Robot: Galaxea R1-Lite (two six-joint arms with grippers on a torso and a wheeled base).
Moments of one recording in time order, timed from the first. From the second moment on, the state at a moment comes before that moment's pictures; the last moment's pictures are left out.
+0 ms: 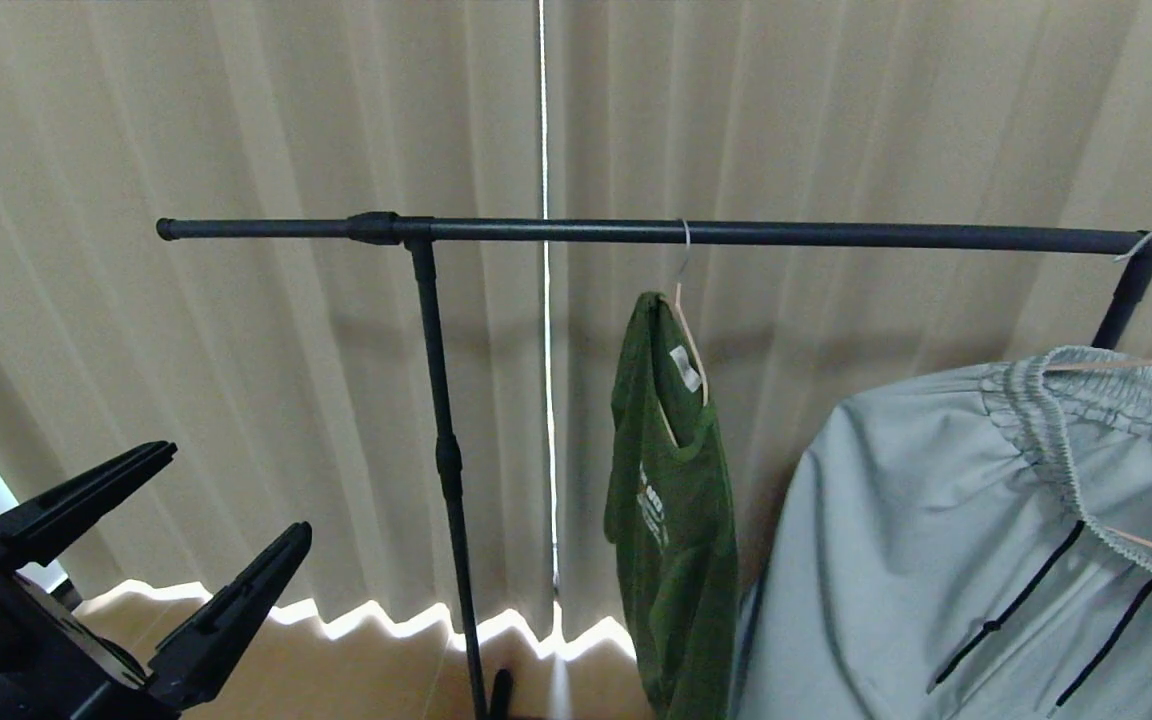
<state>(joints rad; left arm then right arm) -0.56 1.13 0.00 -1.30 0.10 0.23 -0.21 1.02 -0.67 -0.02 -0.25 -0.33</state>
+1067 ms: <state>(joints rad) -0.57 1.13 0.00 -1.29 0.10 0.30 -0.16 1.31 -0.80 -0.17 -0.25 -0.33</state>
